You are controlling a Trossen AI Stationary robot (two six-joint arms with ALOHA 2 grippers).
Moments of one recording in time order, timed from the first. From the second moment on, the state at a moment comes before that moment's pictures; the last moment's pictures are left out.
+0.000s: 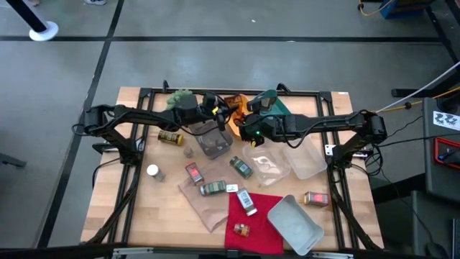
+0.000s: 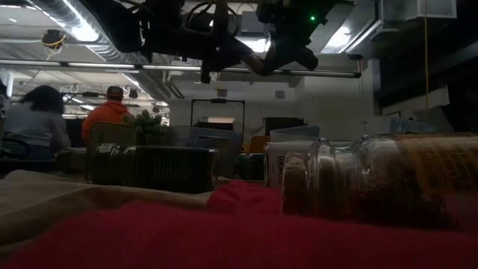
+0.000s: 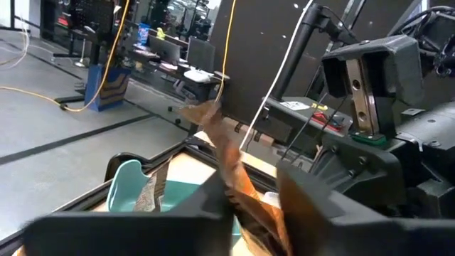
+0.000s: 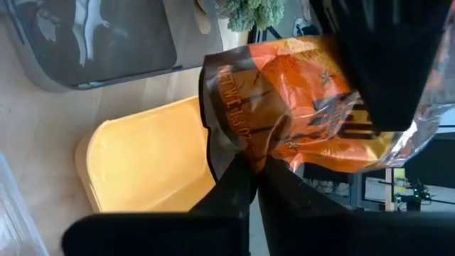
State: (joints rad) left arm 0.32 1.53 0.81 0.74 -0.04 -0.33; right arm -0.01 1.61 1.35 -0.51 0.61 -0.69
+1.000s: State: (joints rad) left arm 0.30 1.53 0.81 0.51 0.09 0.18; right arm -0.02 1.61 1.35 -0.55 0.60 -0.48
